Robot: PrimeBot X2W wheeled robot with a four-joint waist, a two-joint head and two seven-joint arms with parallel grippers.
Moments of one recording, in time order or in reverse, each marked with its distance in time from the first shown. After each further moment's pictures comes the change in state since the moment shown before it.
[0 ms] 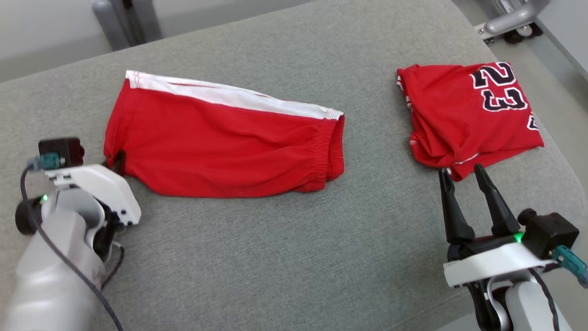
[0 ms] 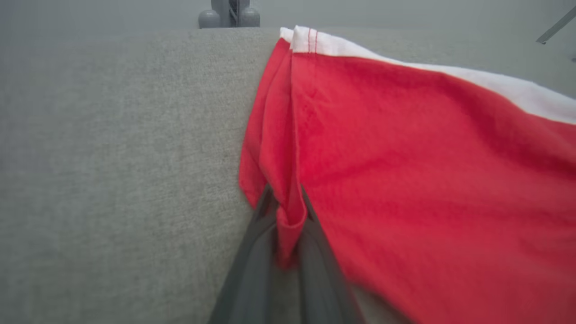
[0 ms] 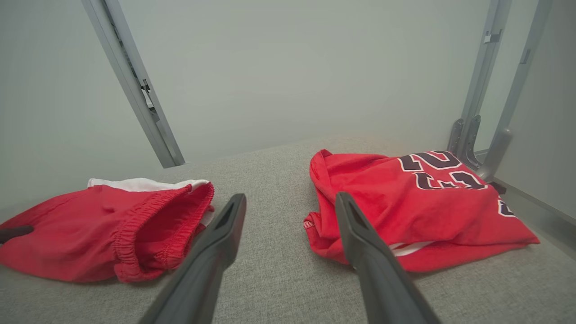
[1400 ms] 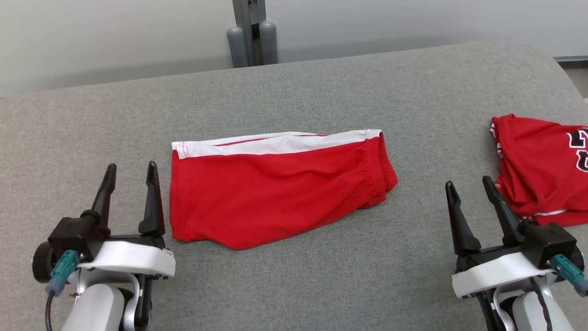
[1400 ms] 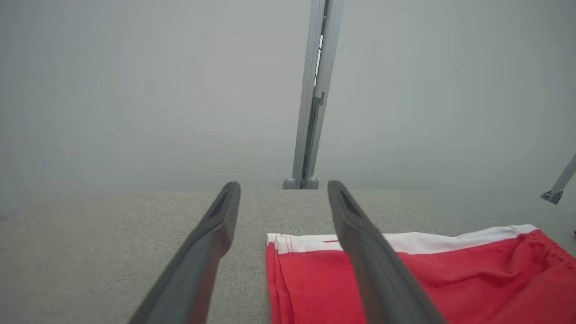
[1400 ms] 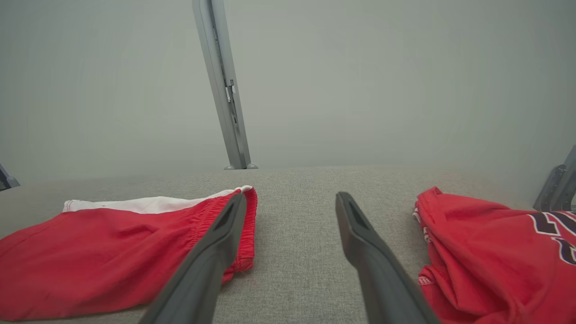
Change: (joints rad) left arm 0.562 -0.037 0.057 -0.883 0.074 0.238 -0.247; right arm 0.049 -0.005 -0.049 -0.001 -0.127 0.000 0.016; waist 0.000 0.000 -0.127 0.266
